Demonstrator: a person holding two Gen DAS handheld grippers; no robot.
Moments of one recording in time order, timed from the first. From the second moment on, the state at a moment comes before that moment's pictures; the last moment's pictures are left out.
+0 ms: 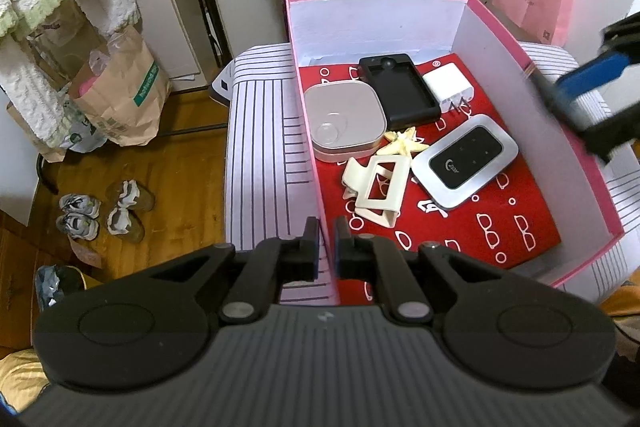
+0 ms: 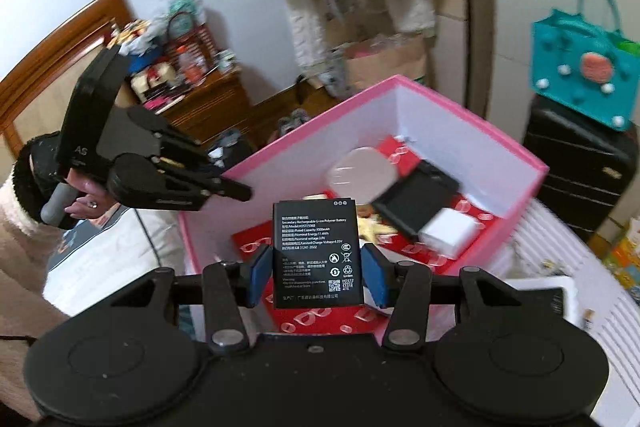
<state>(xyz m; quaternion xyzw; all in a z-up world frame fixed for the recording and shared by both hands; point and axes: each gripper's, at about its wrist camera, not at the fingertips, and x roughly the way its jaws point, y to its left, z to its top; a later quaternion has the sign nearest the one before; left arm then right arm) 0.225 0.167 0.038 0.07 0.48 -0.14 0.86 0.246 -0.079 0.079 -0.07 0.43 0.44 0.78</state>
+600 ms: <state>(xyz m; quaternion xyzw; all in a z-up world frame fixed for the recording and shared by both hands) 0.219 0.176 0.038 0.05 0.46 -0.15 0.87 0.272 0.017 0.003 -0.11 0.54 0.46 0.69</state>
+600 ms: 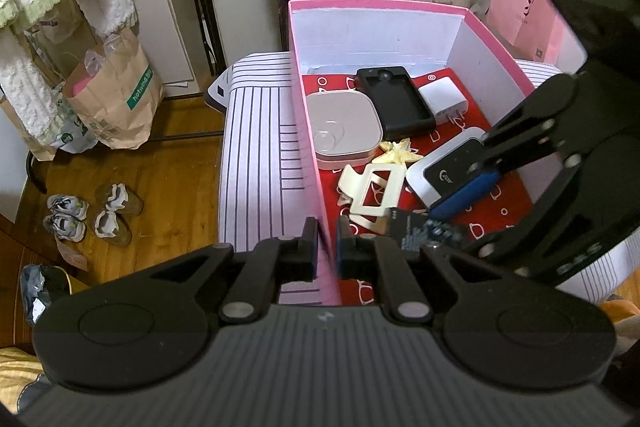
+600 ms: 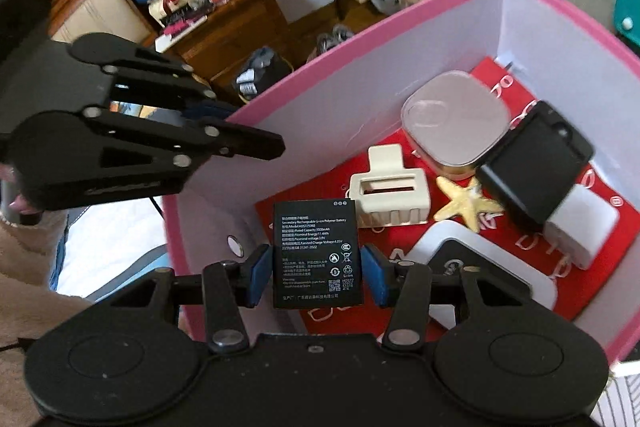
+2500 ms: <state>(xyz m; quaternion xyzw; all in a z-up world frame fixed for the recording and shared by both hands) 0.221 0.155 0.035 0.06 0.46 -0.08 0.88 0.222 -0.275 -0.054 -0.04 0.41 0.17 0.90</state>
